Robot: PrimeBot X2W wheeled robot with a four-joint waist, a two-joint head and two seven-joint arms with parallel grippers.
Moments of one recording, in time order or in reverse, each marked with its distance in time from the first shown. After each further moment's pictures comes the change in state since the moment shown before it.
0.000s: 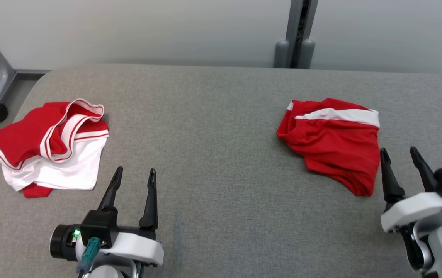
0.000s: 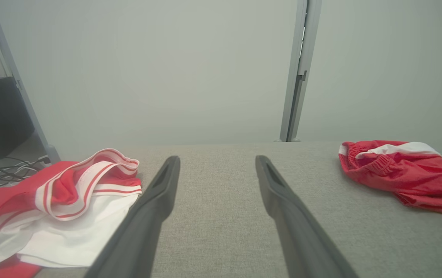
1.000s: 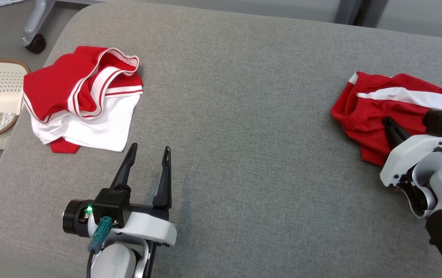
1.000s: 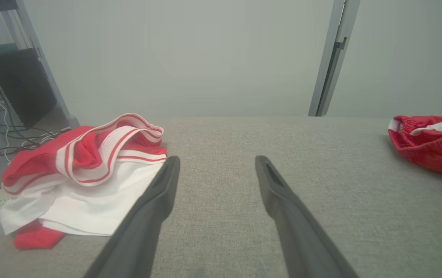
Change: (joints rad) left arm -0.110 0.000 -0.077 0.012 -0.036 0.019 0.000; right arm -0.430 -0.131 0.422 0.401 0.353 0.000 0.140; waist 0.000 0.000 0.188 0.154
